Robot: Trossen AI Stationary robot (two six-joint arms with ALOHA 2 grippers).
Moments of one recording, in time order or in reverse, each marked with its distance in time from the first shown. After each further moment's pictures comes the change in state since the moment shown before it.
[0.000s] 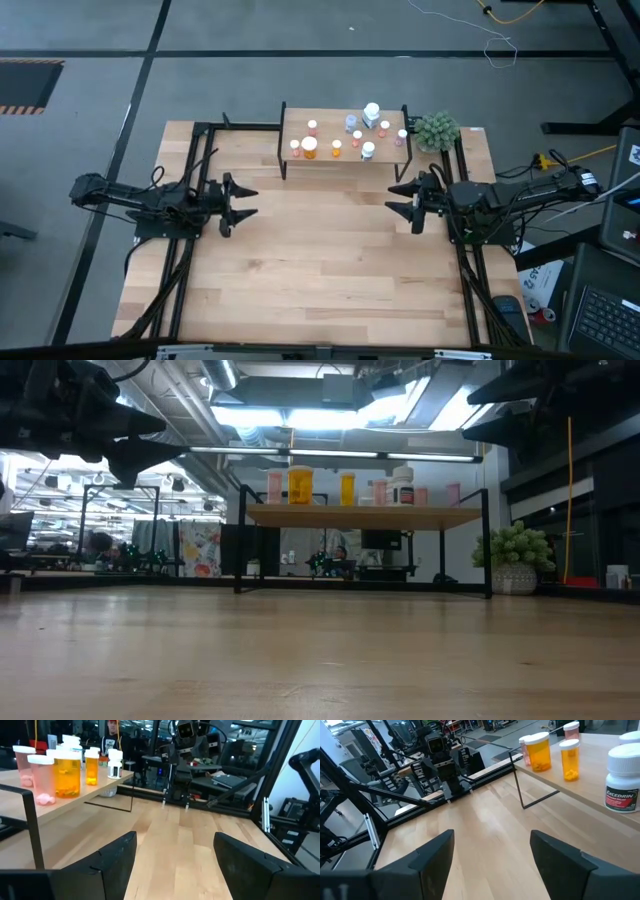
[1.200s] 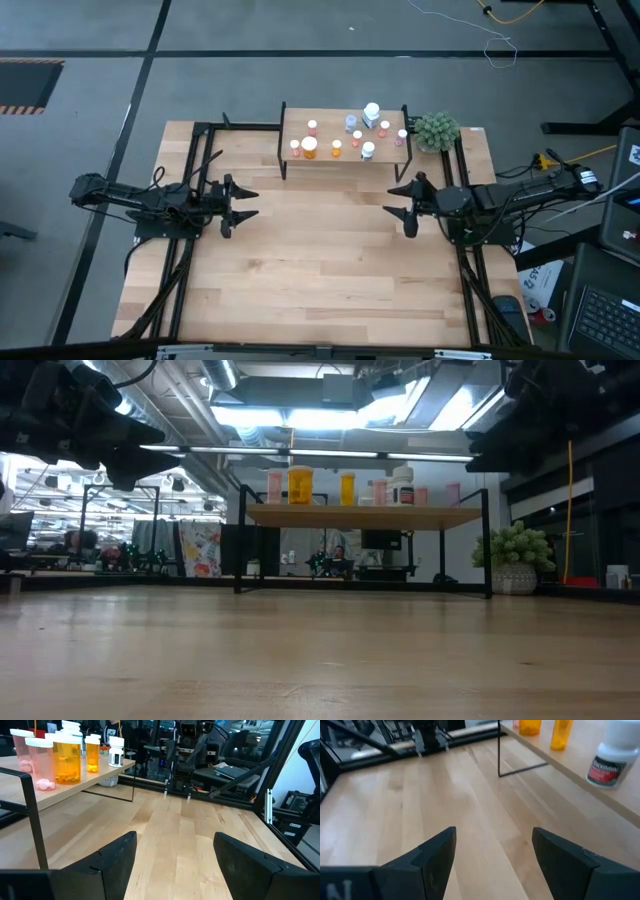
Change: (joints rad) left arm 0.000 0.000 0.000 -0.055 -0.001 -0.022; right arm 0.000 0.074 0.000 -0.133 0.051 -0.154
